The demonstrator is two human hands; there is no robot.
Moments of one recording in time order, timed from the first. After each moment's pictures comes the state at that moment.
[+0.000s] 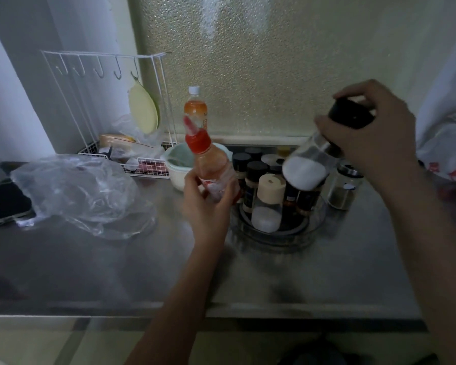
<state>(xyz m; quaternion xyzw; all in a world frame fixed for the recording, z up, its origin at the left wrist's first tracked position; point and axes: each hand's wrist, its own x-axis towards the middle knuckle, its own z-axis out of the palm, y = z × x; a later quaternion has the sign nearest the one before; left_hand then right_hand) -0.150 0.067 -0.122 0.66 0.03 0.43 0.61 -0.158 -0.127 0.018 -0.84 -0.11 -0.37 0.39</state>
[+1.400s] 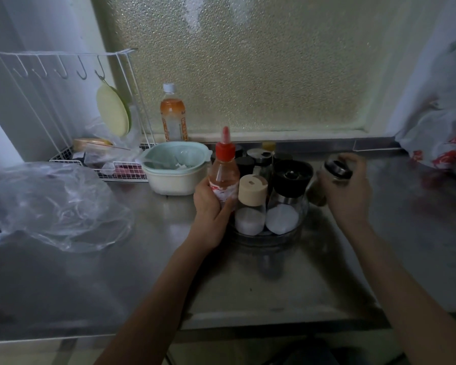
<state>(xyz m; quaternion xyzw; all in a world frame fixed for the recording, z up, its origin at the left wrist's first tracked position) -0.107 0.058 -0.153 0.76 -0.17 0.25 0.58 -0.088 -0.197 -0.125 -0.79 0.04 -0.36 0.49</state>
